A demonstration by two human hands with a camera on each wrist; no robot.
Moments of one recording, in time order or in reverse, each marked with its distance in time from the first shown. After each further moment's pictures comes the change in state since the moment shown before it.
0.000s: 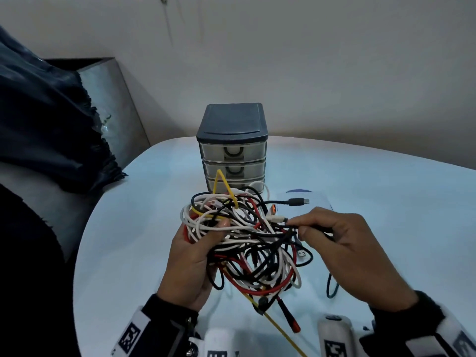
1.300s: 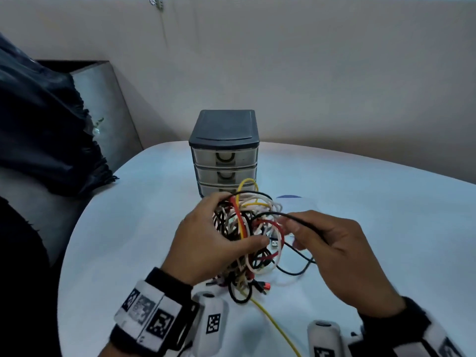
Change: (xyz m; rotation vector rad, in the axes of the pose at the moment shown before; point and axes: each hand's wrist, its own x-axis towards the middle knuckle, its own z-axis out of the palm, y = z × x) left_hand 0.016 0.024 0.027 1.220 -0.164 0.256; right_hand -0.004 -0.015 -0.004 0.067 0.013 -0.138
